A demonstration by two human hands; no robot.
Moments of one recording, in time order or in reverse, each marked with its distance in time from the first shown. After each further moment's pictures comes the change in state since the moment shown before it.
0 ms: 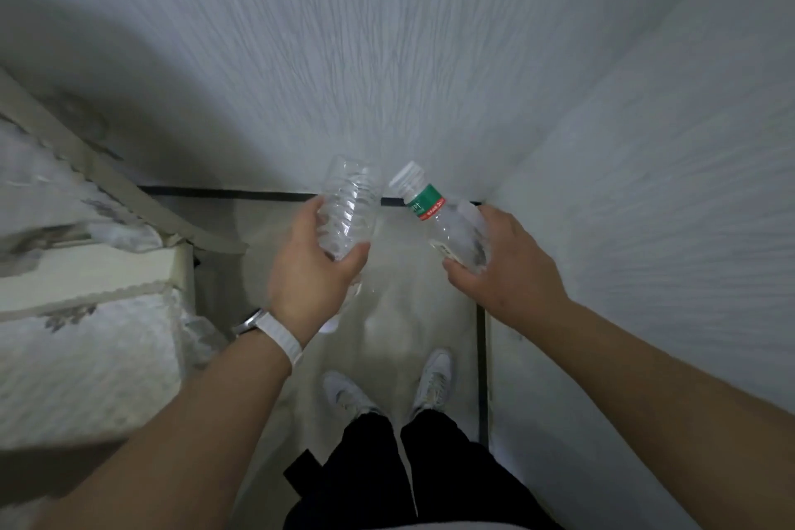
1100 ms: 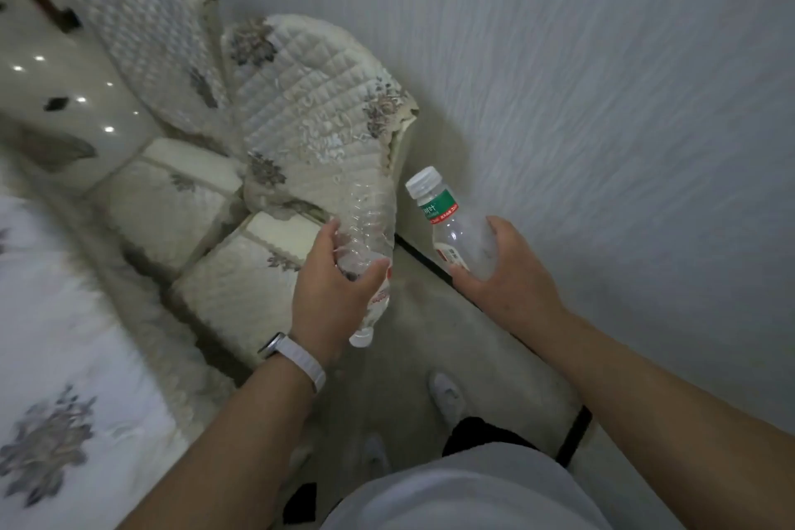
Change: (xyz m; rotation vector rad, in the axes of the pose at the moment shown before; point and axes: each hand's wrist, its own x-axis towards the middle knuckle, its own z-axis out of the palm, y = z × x) left_hand -0.049 -0.037 -0.246 -0.282 0.646 -0.248; right_hand 0.057 -0.310 0.031 0.032 -0.215 -0.589
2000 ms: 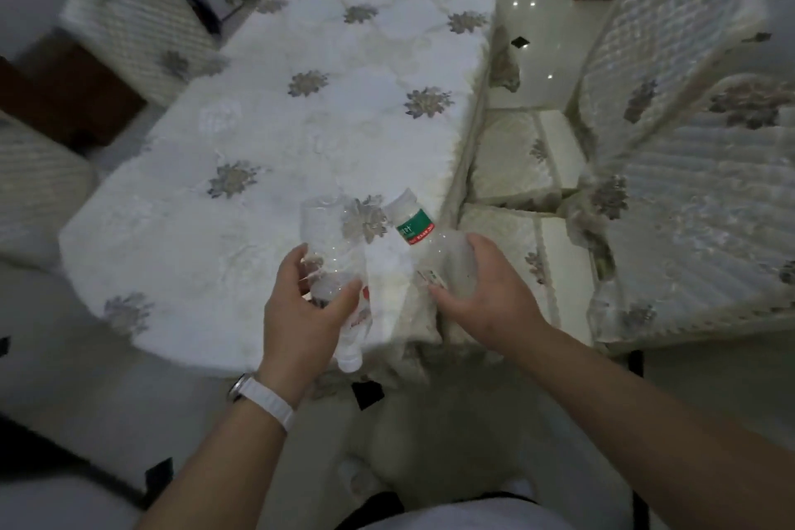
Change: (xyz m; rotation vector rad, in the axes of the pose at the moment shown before) left_hand -0.206 -0.047 -0.138 -0.131 1.131 -0.532; right_hand -0.039 -0.198 0.144 0.098 -0.880 -0.864
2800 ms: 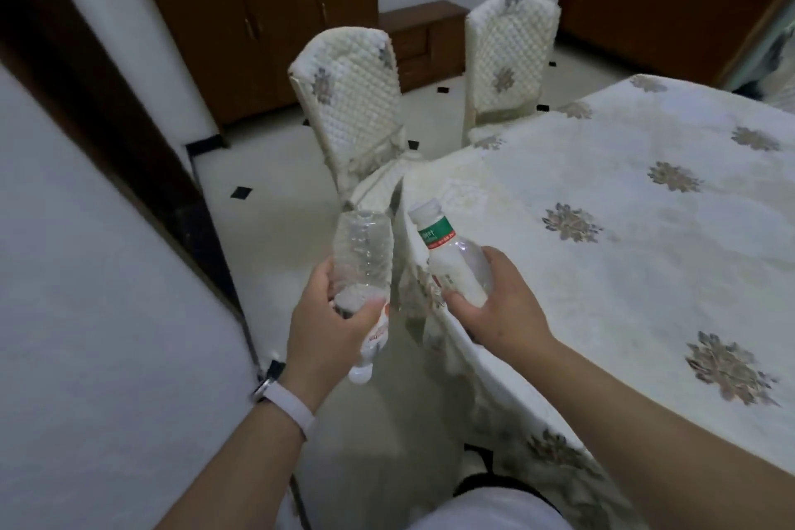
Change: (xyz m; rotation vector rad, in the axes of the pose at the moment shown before) left_hand -0.011 -0.183 -0.420 -0.136 0.560 -0.172; right_hand -0.008 -0.339 0.378 -0.105 -0.423 -0.500
